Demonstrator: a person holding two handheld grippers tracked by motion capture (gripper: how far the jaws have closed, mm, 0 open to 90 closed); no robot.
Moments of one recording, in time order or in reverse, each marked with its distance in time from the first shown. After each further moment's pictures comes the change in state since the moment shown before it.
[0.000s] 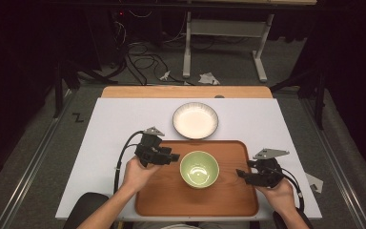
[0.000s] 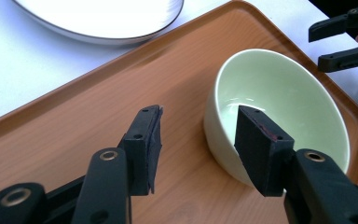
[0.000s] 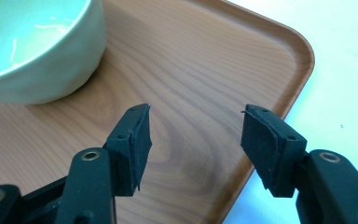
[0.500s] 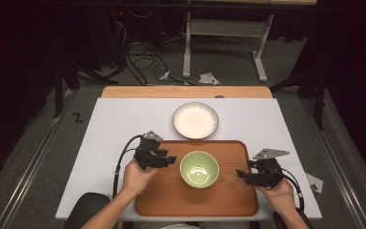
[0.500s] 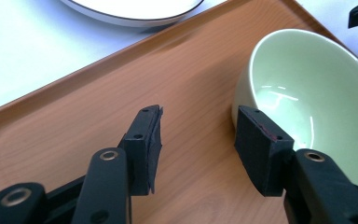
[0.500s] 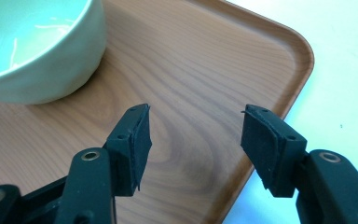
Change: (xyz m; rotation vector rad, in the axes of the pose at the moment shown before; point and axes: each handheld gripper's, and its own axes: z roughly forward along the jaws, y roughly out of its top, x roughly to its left) left arm 0.004 -0.014 0.008 0.006 0.083 0.003; right arm 0.000 0.000 0.000 -0.002 0.000 0.001
